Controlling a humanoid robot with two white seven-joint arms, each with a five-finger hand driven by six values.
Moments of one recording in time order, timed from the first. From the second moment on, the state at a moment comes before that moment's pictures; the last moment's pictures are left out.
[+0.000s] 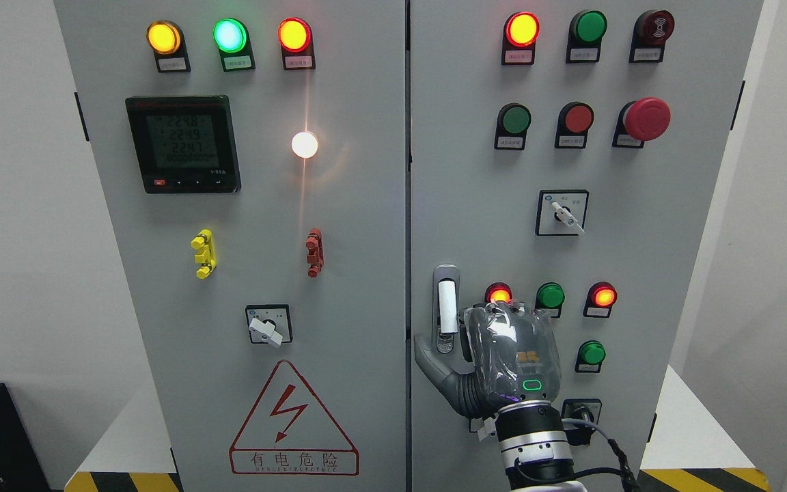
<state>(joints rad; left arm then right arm) 0.00 -0.11 -0.13 0.00 0.16 -0.11 0.00 -0.46 0.14 0.29 -1.80 1.45 0.23 0.06</state>
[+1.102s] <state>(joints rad) 0.00 -0.11 -0.13 0.00 0.16 -0.11 0.00 -0.48 0.14 0.28 -1.78 1.45 0.24 0.05</state>
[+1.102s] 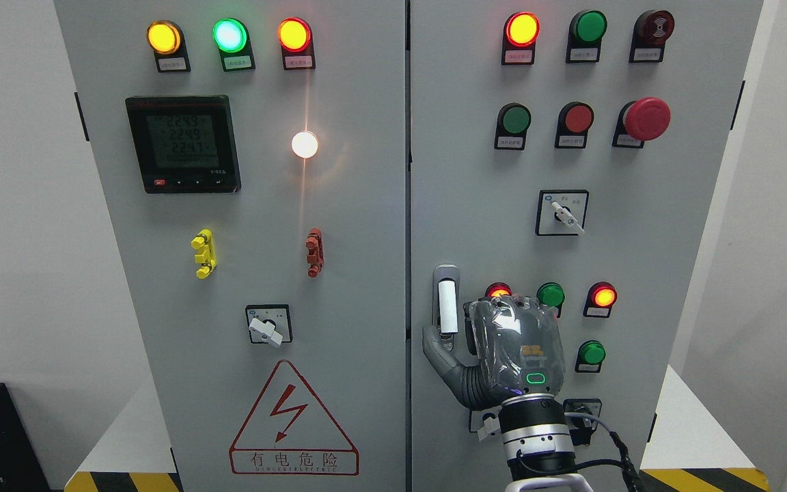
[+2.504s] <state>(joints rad) 0.00 -0.11 -0.13 0.00 0.16 -0.11 0.00 -0.47 0.14 0.27 -1.78 1.45 0.24 0.05</state>
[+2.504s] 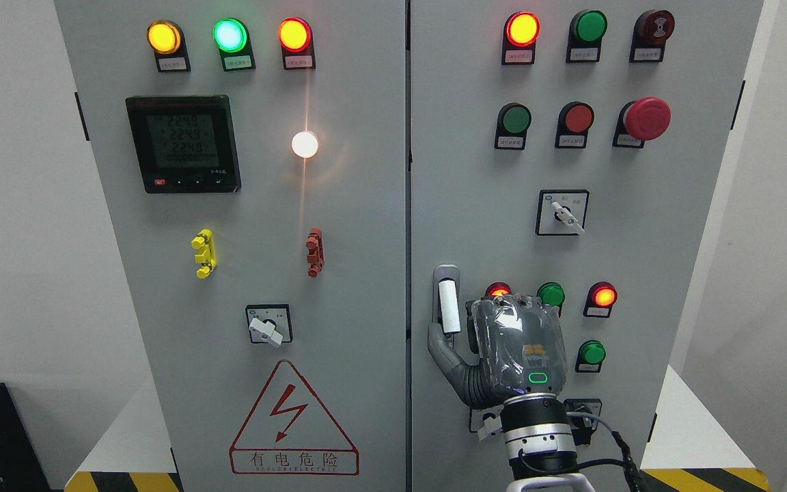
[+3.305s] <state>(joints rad) 0.00 -0.11 -0.13 0.00 0.16 -0.11 0.00 -0.47 0.14 0.27 -1.79 1.45 0.24 0.03</state>
